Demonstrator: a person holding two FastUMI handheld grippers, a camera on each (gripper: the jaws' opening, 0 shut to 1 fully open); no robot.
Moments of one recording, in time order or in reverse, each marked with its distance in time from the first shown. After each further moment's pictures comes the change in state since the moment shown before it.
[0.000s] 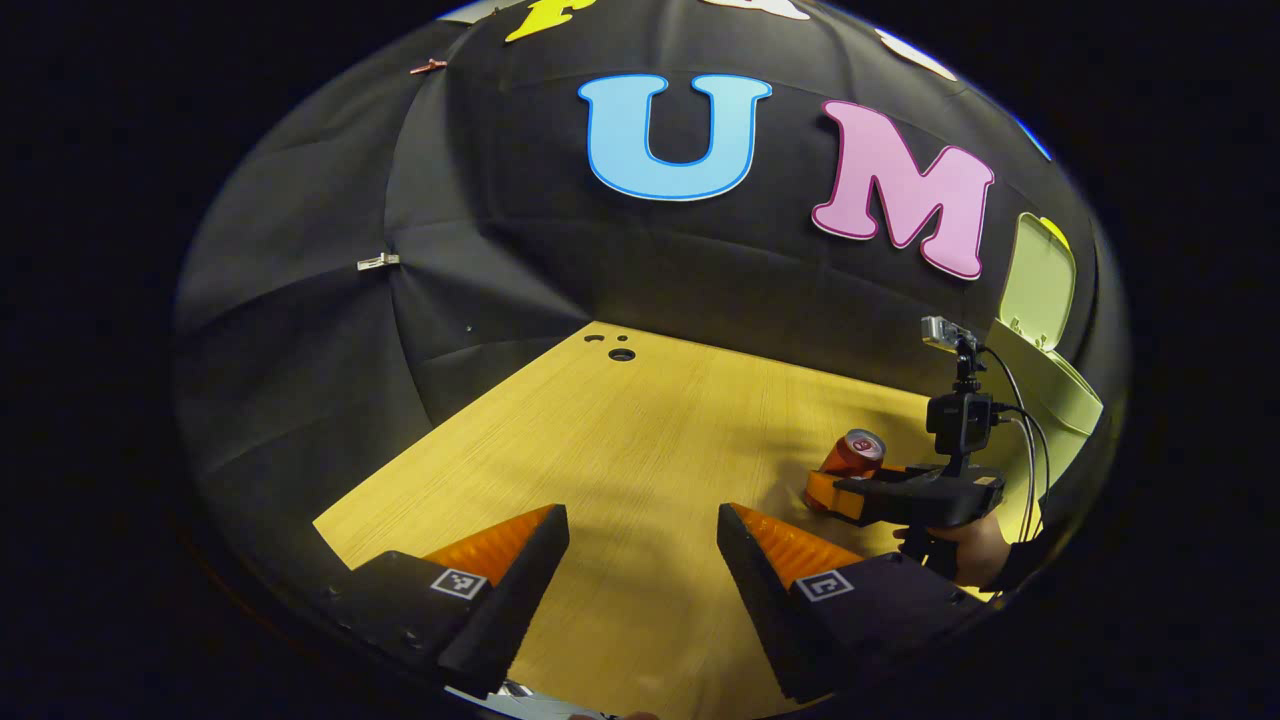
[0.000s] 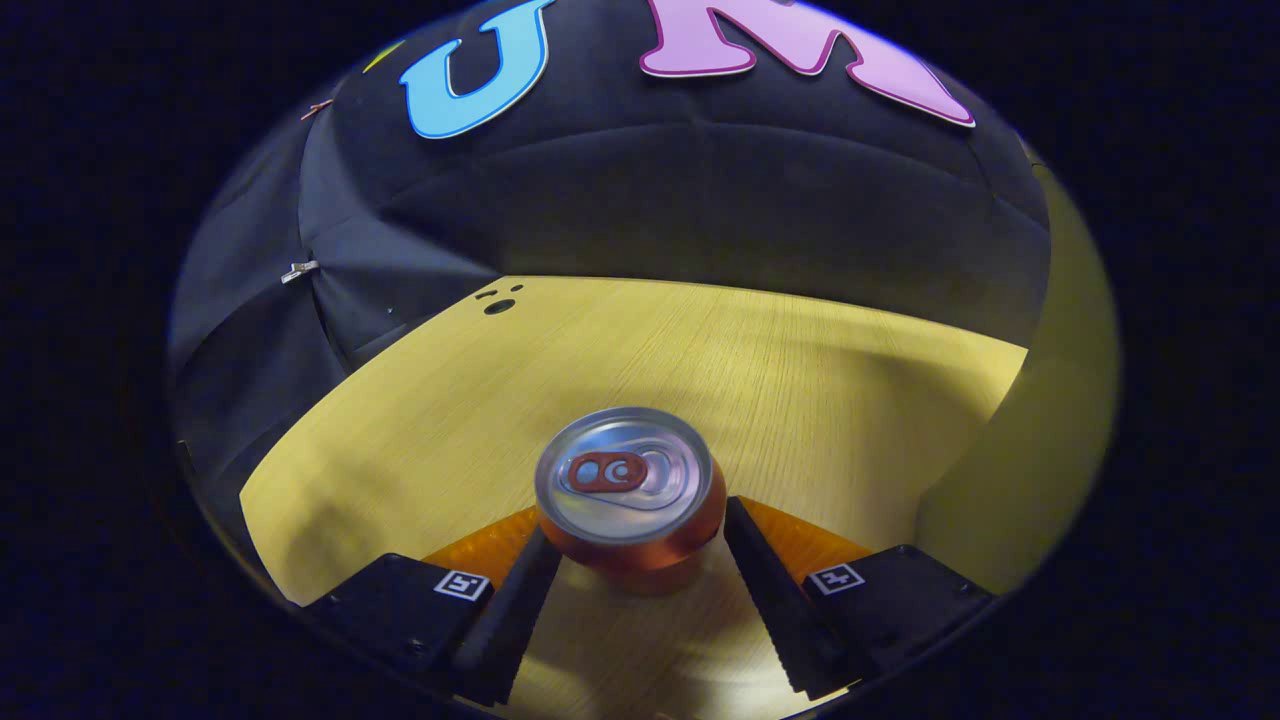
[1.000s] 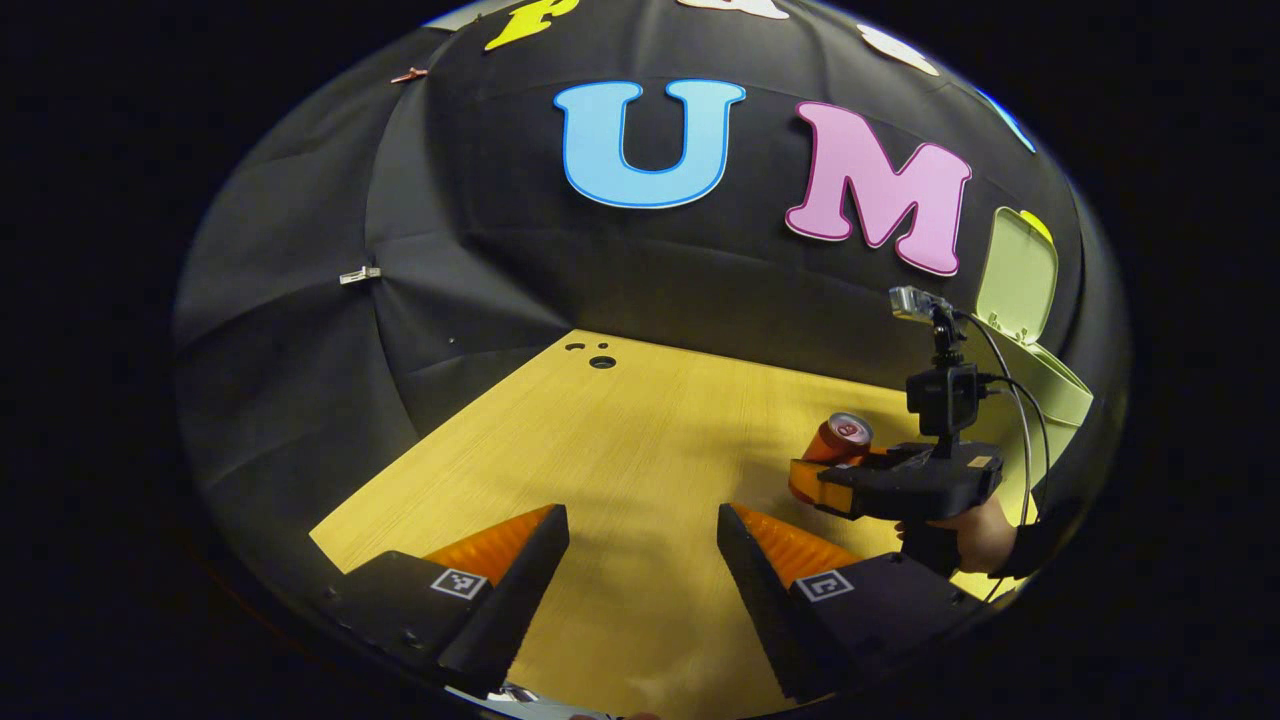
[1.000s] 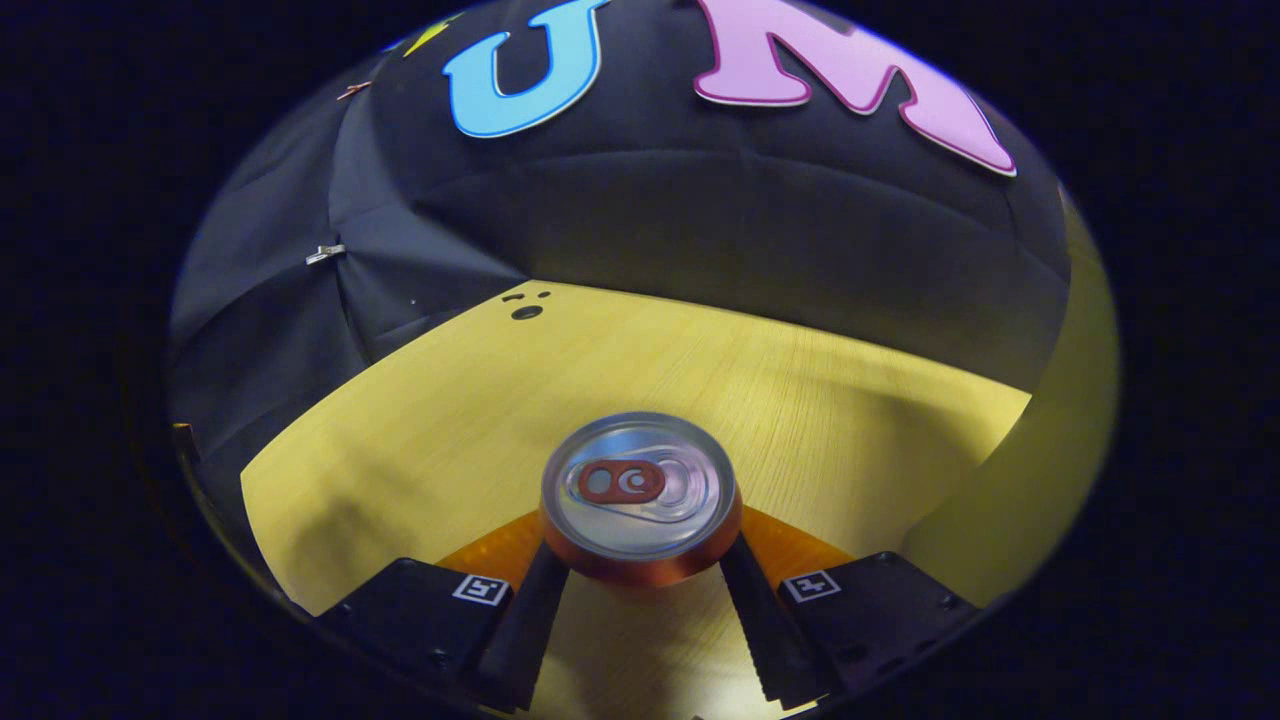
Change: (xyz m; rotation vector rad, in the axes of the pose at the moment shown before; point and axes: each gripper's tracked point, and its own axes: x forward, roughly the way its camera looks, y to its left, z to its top) left arm -0.010 -0.016 0.004 0.030 -0.025 -0.055; right arm -0.030 0.023 0.032 -0.117 -0.043 0.030
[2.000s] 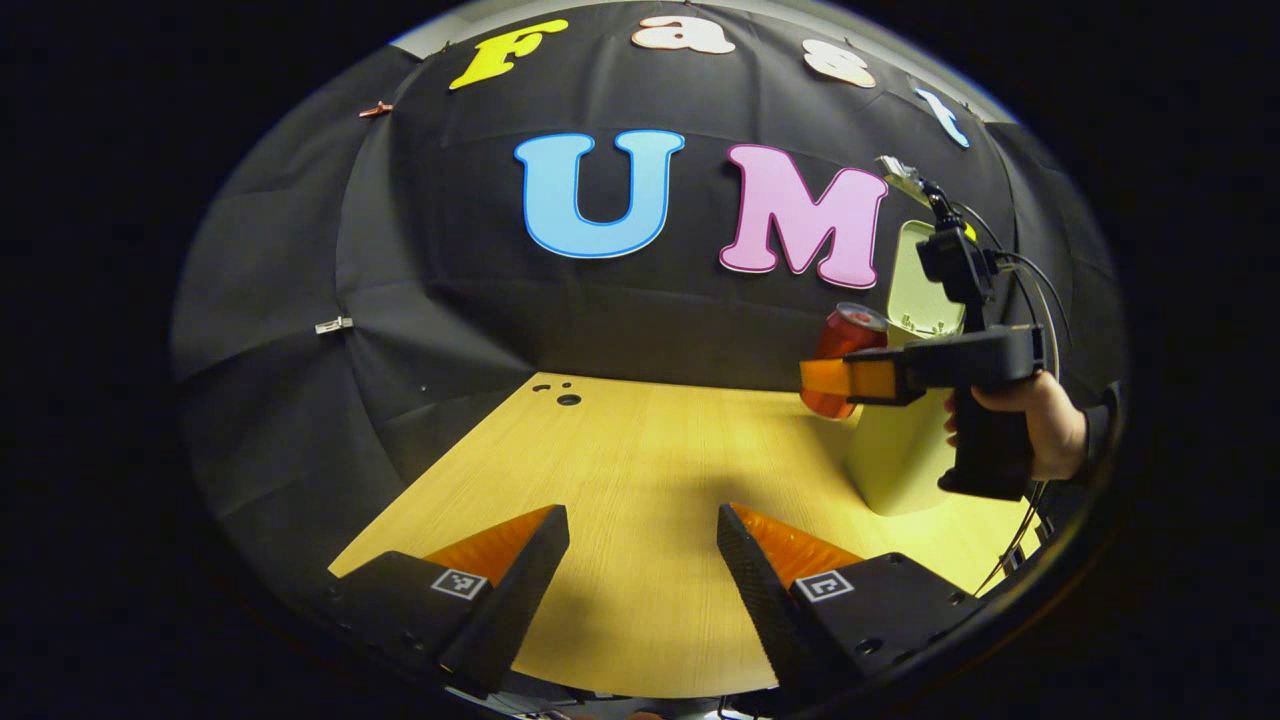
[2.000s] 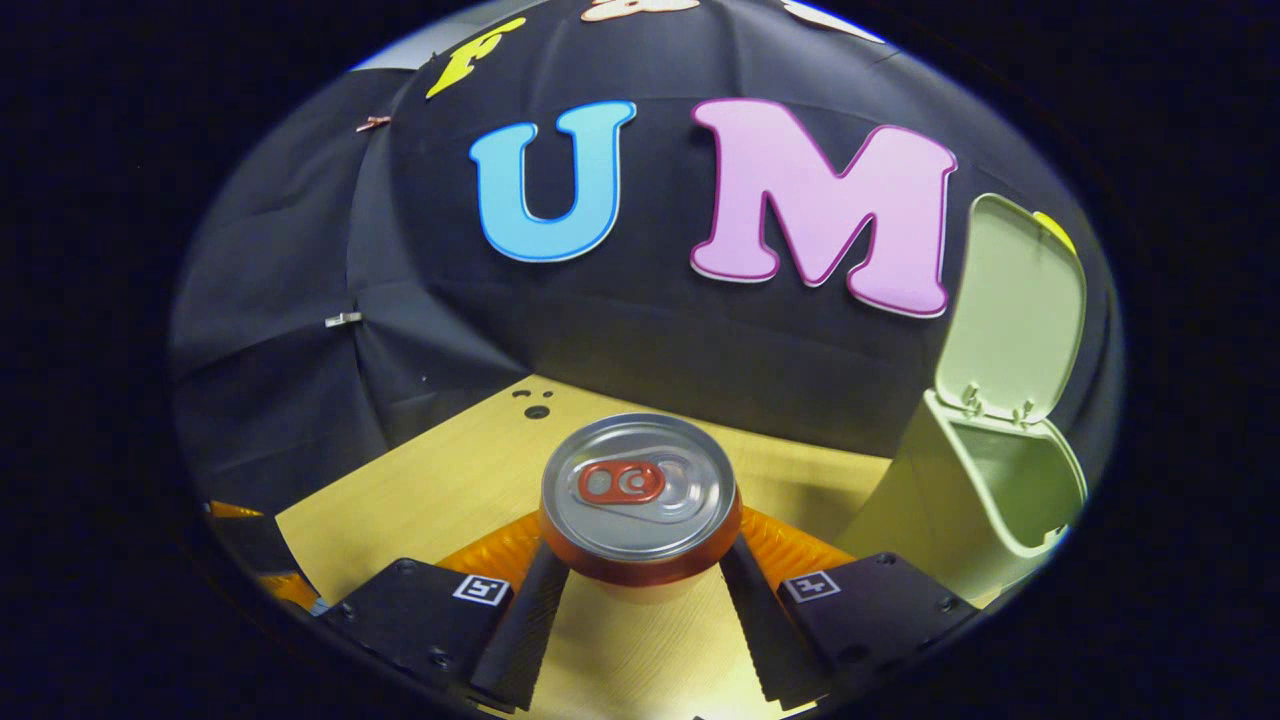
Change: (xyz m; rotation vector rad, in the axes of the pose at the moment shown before) left arm -0.079 0.011 0.003 0.109 -0.117 -0.159; right arm -0.153 0.015 0.113 0.001 -0.217 -0.127
